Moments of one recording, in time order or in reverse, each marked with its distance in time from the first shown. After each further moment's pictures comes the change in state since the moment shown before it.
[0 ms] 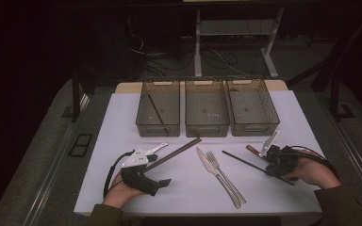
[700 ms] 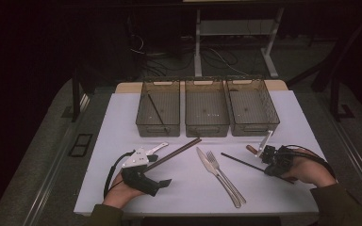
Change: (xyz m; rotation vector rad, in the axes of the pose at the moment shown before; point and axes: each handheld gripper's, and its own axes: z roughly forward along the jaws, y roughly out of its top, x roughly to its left) left arm -0.001 0.000 0.001 0.002 -0.002 0.002; right arm 0.001 0.010 0.003 0.080 -0.017 -0.026
